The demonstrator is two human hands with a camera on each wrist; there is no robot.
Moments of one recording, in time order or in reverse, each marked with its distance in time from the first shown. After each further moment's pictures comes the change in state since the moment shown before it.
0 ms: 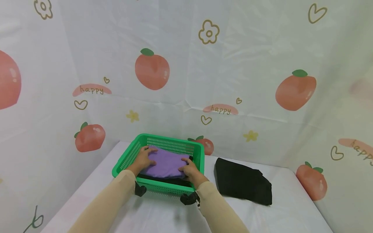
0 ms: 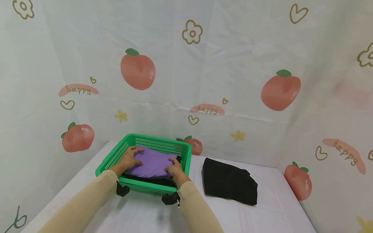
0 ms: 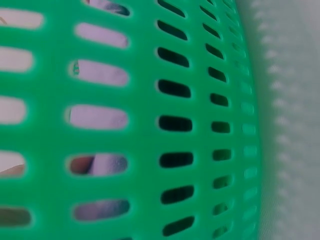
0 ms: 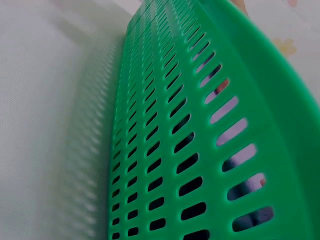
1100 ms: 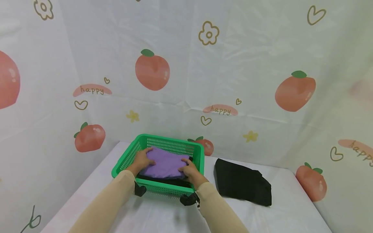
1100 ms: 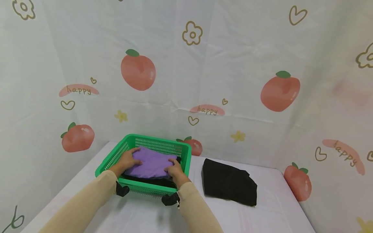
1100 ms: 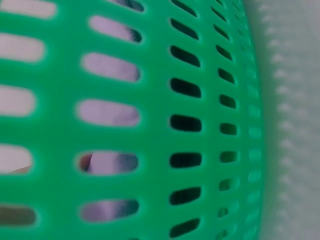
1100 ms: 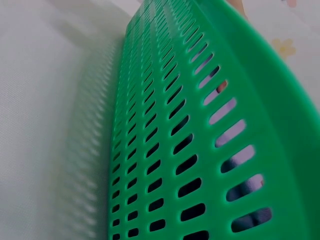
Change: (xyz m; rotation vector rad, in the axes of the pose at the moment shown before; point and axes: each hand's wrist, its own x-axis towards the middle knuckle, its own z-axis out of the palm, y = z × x) left_hand 0.002 -0.001 -0.002 -0.040 0.019 -0.095; right_hand 0.000 0.001 -0.001 -0.003 0.000 -0.010
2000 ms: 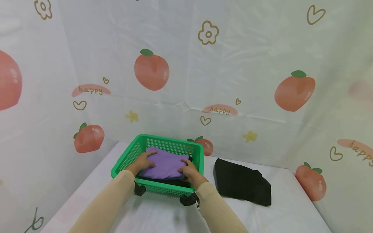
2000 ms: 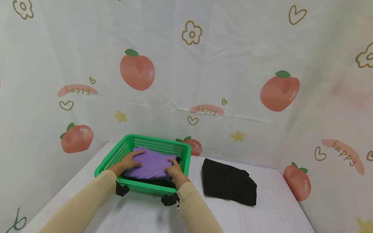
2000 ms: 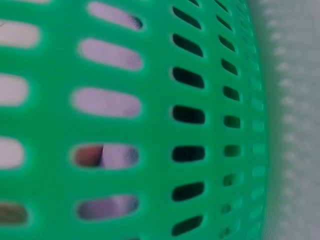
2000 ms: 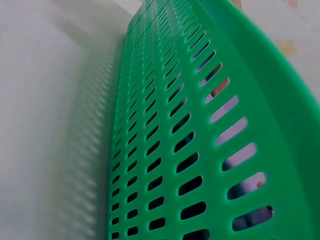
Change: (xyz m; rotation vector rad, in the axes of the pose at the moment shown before) left_hand 0.002 -0.005 0.001 0.042 -0.163 0.091; right_hand 0.001 -0.001 0.000 -0.022 -0.007 0.009
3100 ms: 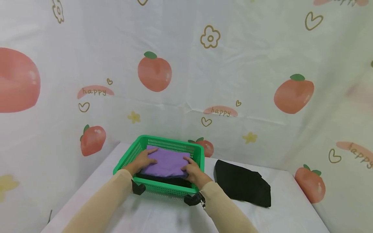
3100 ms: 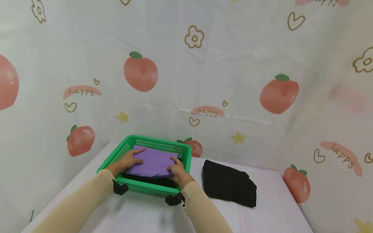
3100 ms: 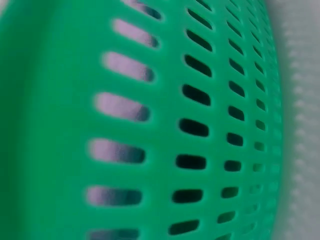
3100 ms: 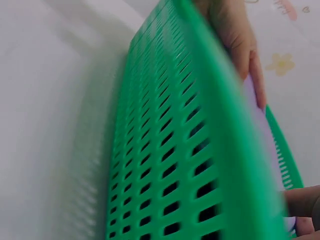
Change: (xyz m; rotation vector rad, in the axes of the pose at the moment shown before) left_hand -0.008 0.013 -0.012 -0.159 0.015 -0.042; right_hand -0.008 -0.009 -0.007 0.227 -0.063 -0.003
